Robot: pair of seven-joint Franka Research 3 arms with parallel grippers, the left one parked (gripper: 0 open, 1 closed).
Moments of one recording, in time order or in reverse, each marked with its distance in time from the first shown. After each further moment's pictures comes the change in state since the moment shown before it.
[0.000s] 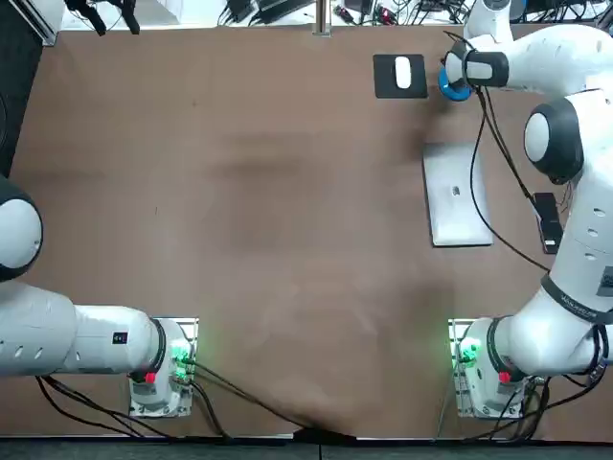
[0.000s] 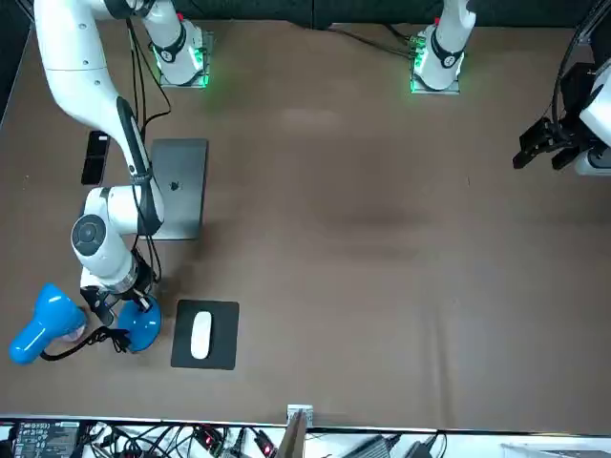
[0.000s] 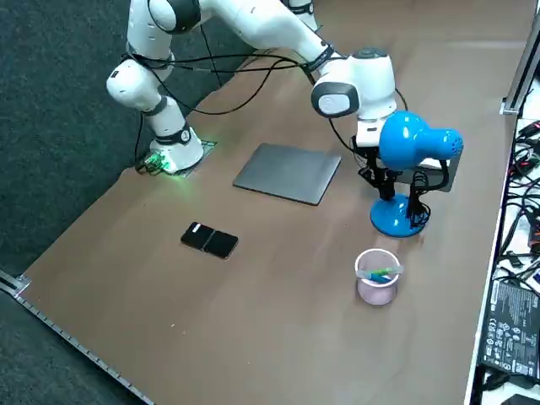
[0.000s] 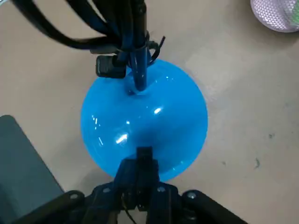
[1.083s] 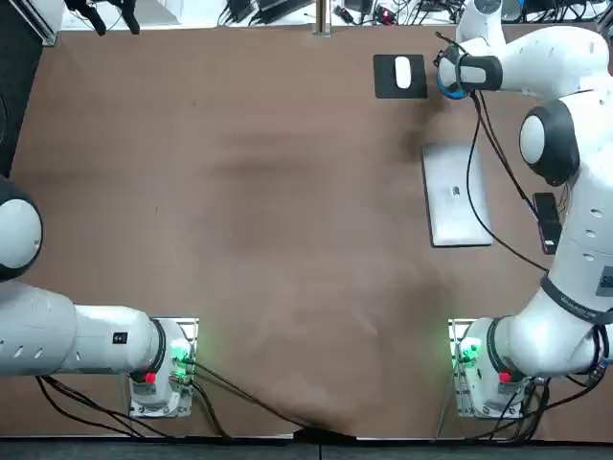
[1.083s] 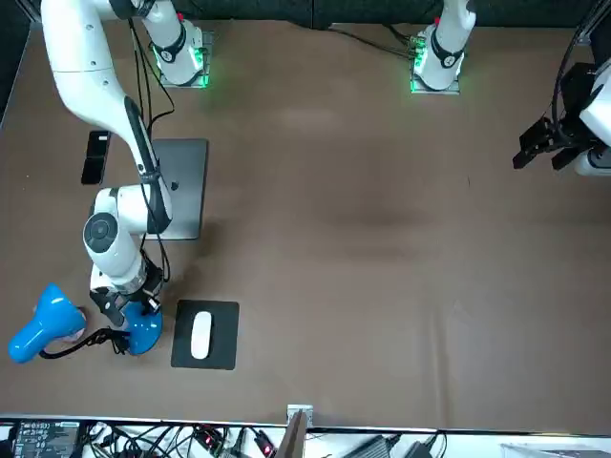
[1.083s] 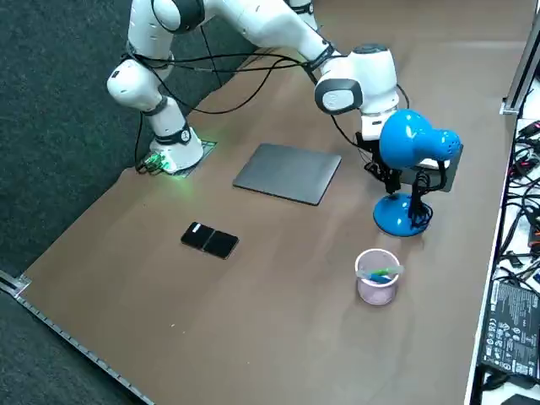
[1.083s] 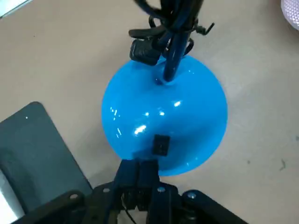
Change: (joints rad) arm 0.028 0.007 0.006 0.000 -0.024 0.042 -0.002
